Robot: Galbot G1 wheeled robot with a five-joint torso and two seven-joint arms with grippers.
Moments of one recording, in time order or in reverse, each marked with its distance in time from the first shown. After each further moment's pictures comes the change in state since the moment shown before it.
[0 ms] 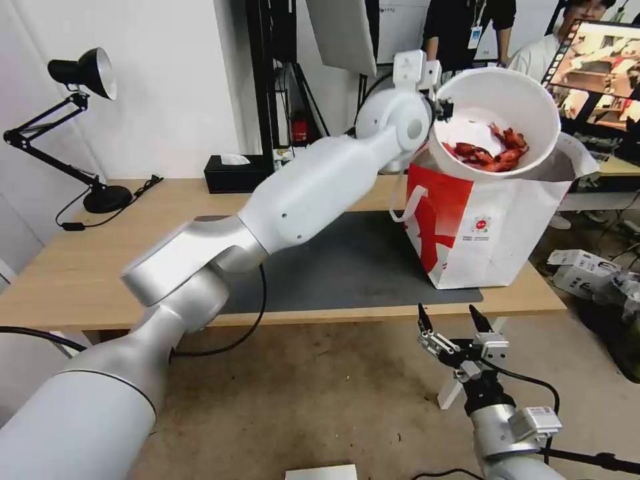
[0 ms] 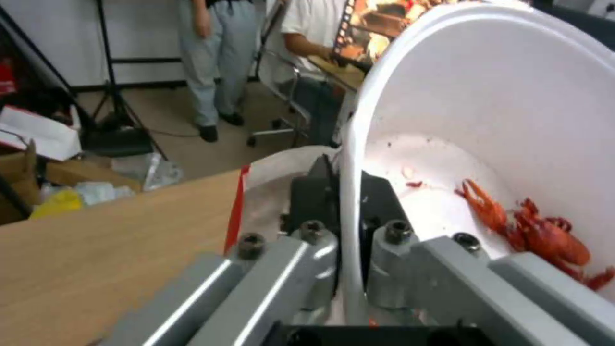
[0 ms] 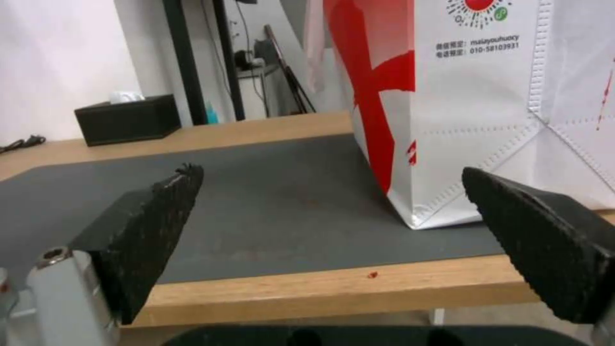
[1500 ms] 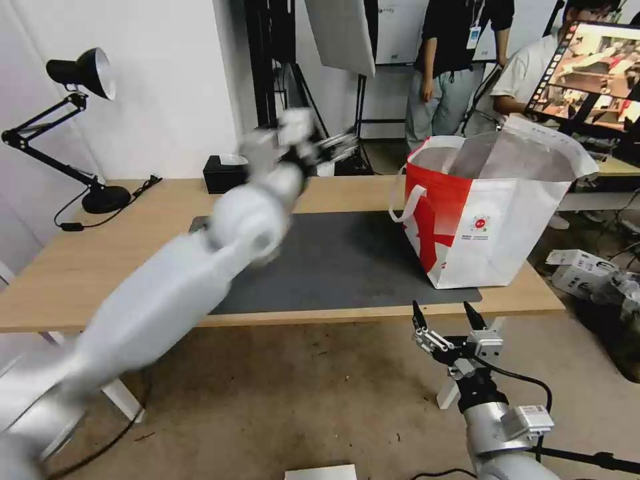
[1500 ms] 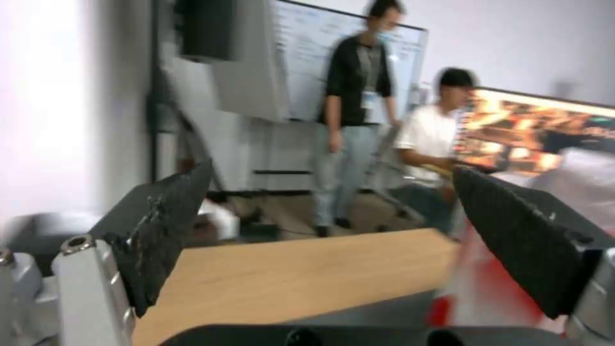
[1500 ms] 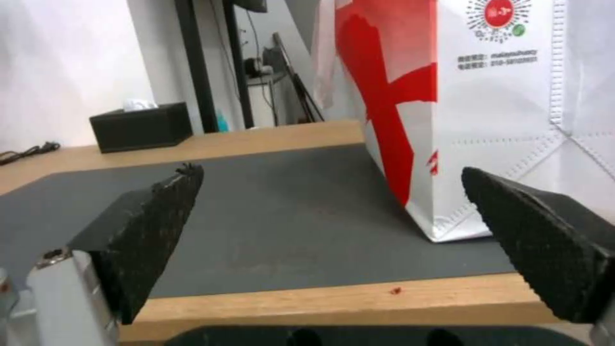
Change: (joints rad) left arm 0.817 0.769 -0.492 -0.923 0.349 -0.217 0.031; right arm 0.020 0.006 -0.036 0.006 -0.026 -0.003 0.004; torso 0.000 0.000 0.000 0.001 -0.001
